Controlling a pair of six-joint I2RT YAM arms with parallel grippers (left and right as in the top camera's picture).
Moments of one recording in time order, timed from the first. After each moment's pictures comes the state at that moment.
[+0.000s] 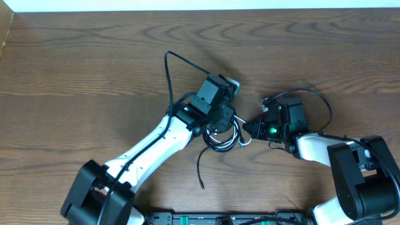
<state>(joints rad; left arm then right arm) -0.66 1.62 1.06 -0.37 0.12 -0.14 0.24 1.72 0.52 0.27 -0.61 0.54</state>
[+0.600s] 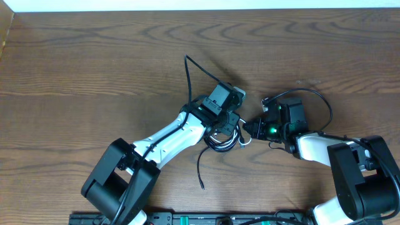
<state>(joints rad) -0.69 1.76 1.06 -0.34 0.12 -0.14 0.24 1.72 0.52 0.27 -0.61 0.54</state>
